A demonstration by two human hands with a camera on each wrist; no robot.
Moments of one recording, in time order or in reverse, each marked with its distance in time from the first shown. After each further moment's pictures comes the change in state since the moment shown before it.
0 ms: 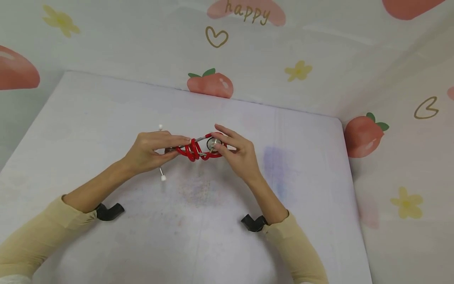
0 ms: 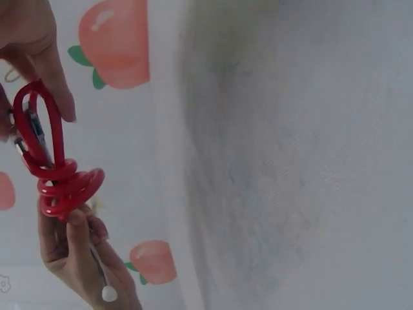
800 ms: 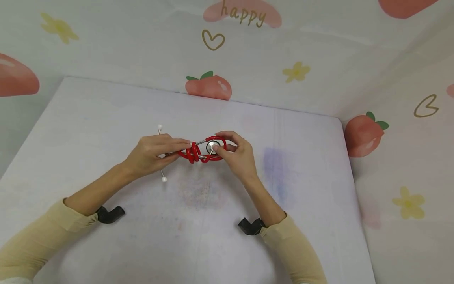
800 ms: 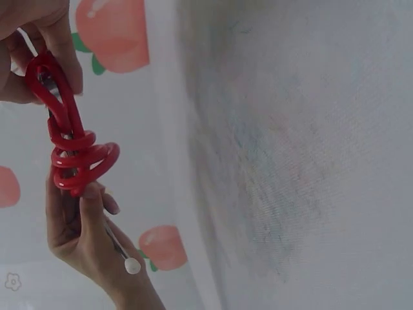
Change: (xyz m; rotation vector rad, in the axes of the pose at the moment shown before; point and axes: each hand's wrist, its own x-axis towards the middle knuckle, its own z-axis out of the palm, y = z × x) left_hand 0.003 -0.002 0.002 0.142 -0.045 0.056; right_hand 0.001 0.001 0.006 0.107 0.127 0.319
